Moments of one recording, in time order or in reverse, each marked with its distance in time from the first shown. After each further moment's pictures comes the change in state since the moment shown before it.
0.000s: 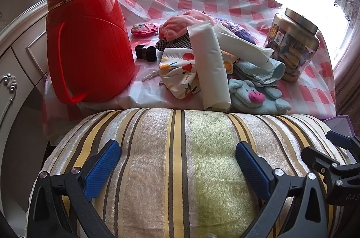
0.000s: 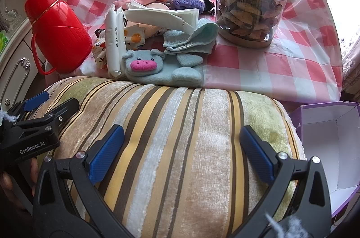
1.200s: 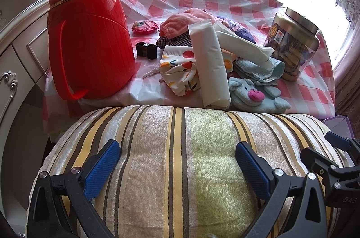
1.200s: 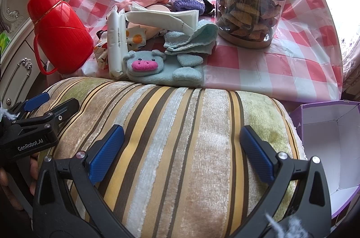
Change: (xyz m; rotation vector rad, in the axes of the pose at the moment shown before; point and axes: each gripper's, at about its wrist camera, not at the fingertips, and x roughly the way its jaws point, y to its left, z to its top) left arm -0.002 -0.001 0.000 -0.007 0.021 0.006; right arm -0.004 0.000 -0.003 0.003 -0.017 0.006
